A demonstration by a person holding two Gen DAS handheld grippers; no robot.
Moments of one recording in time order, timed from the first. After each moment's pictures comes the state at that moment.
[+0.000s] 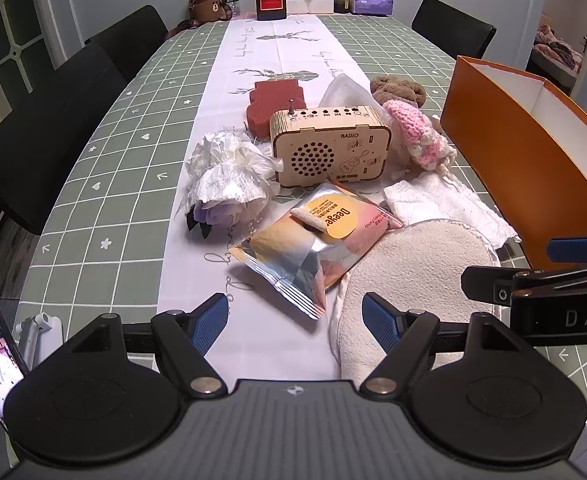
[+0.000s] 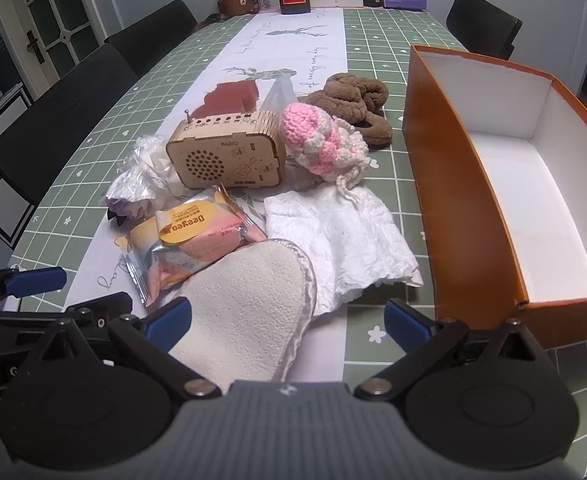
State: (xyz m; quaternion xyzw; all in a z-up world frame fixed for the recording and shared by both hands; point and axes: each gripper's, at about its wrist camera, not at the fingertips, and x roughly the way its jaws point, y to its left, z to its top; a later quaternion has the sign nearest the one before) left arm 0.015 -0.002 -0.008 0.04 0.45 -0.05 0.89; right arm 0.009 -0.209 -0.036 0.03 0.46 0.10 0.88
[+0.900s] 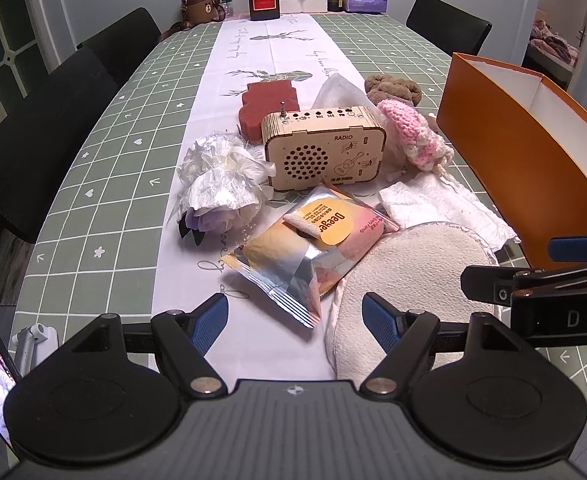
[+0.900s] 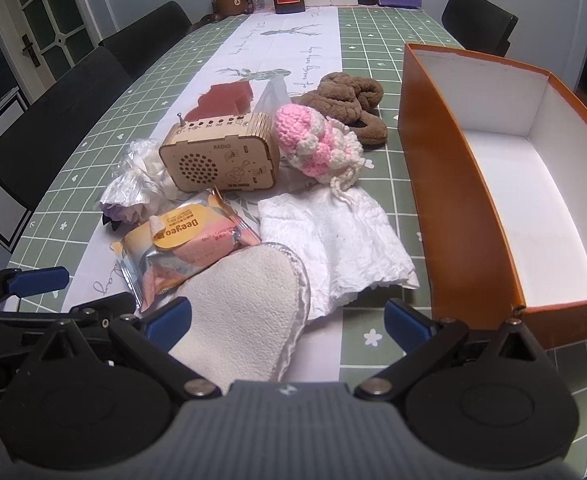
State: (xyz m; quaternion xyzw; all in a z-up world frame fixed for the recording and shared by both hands) left arm 0.021 -0.006 -0.011 0.05 0.45 -0.06 0.89; right arm 0.013 -0.212 -0.037 0.03 0.46 0.09 0.88
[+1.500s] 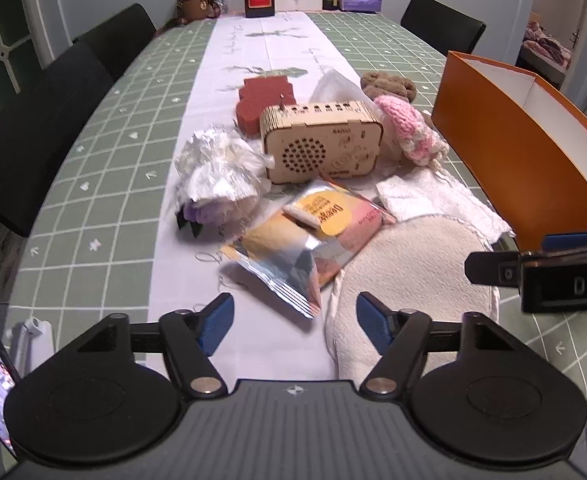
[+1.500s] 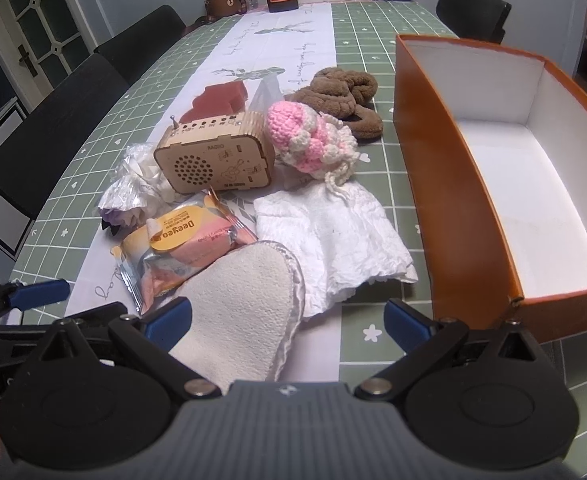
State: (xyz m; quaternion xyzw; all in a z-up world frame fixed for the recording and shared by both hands) left arm 0.016 0.003 -0.015 0.04 0.46 -0.08 0.88; right arm 0.015 -0.222 -0.042 0.06 0.46 0.09 0.88
